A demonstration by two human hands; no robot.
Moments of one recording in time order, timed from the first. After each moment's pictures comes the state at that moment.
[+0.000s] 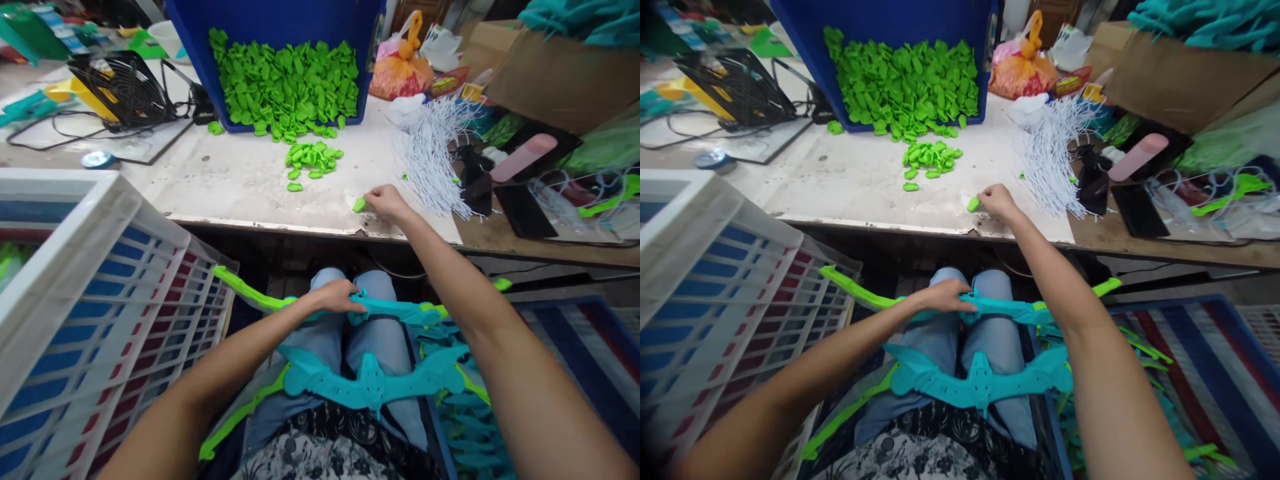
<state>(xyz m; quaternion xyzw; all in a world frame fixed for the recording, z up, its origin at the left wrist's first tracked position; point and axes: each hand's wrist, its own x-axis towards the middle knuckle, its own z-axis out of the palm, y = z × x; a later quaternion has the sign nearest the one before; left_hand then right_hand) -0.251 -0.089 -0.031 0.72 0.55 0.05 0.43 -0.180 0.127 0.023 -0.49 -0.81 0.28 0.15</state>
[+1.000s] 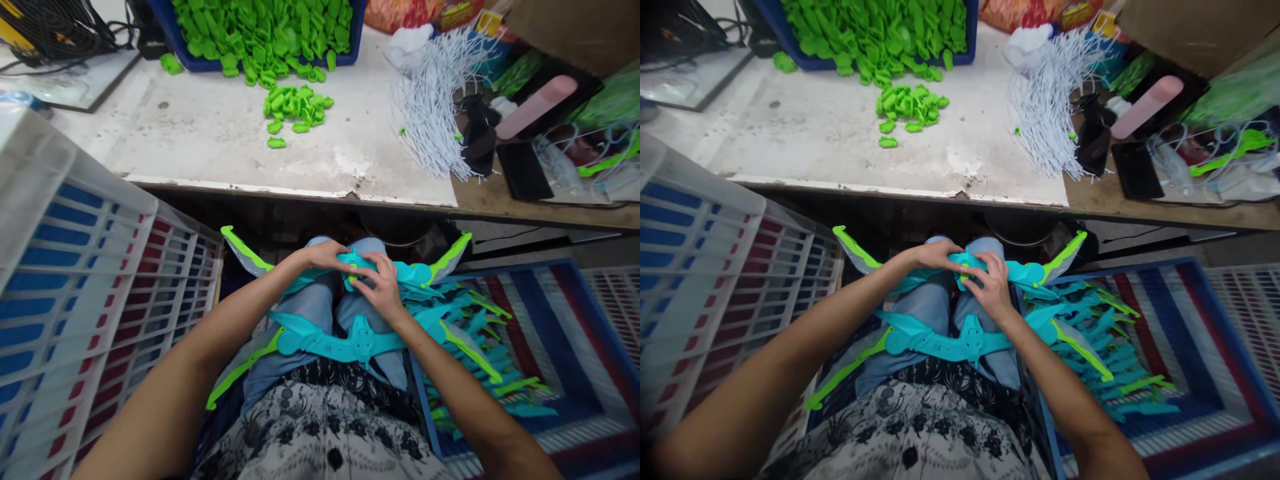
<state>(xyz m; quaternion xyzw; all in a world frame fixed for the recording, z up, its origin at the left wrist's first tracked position) -0.259 -0.073 -0.057 0.66 0.48 0.15 0.55 -0.046 -0.087 -0.060 -0.38 -0.88 0.21 0.20</state>
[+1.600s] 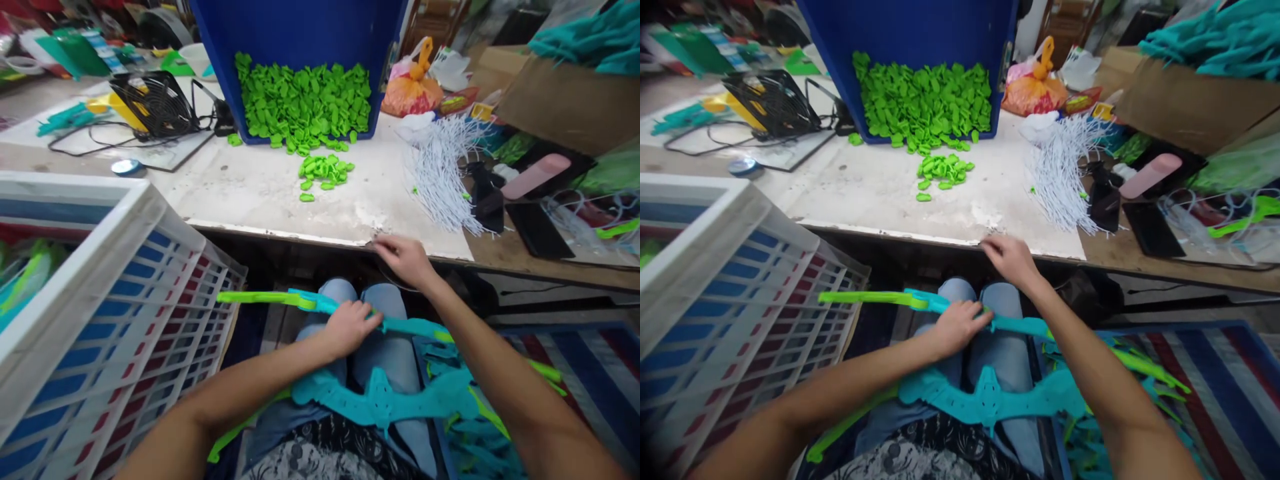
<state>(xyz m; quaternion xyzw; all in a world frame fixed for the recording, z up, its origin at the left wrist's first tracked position) -0.220 -0.138 -0.045 0.80 0.57 0.10 0.16 -0.124 0.037 0.026 -0.32 -0.90 0.23 0.17</state>
